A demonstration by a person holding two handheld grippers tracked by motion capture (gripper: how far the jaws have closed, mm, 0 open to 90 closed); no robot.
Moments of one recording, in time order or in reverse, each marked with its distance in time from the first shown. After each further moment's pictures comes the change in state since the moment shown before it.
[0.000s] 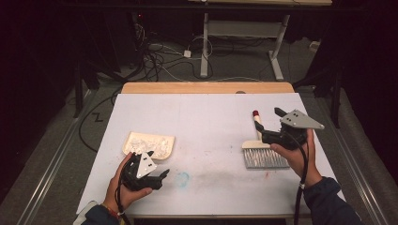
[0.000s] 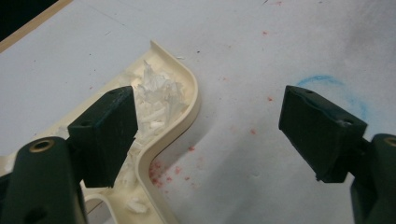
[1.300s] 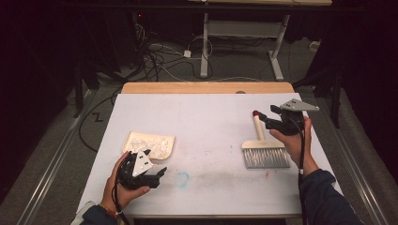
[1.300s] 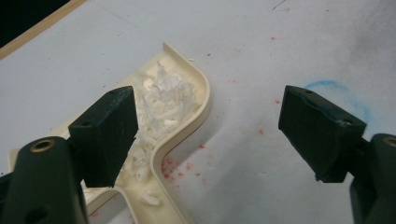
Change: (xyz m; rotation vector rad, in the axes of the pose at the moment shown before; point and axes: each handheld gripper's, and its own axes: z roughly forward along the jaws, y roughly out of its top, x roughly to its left) left arm 0.006 0.001 -0.007 -0.007 0.011 -0.027; right arm -0.043 -0.016 0.047 0.128 0.044 0.128
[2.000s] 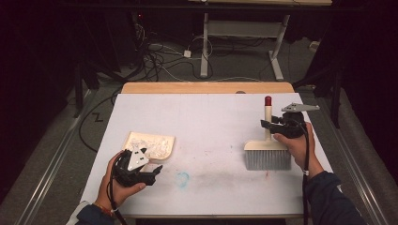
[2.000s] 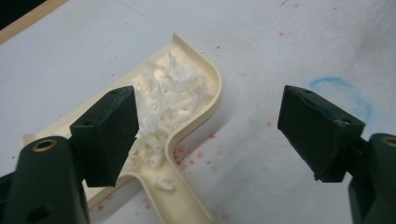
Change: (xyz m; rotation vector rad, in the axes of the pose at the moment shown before) left arm 0.011 0.004 -0.008 0.026 -0.014 -0.025; right arm -0.012 -0.015 0.002 0.155 0.111 0.071
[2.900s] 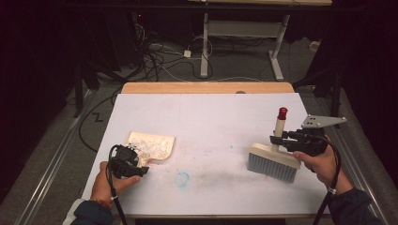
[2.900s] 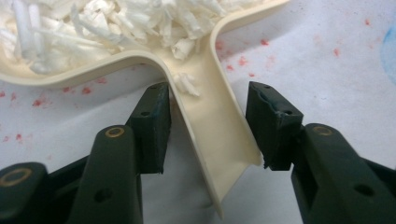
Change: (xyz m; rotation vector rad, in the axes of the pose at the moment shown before) left arm 0.042 -0.011 0.021 0.434 -0.114 -0.379; right arm 0.014 -0.016 -0.071 -0.028 0.263 -0.102
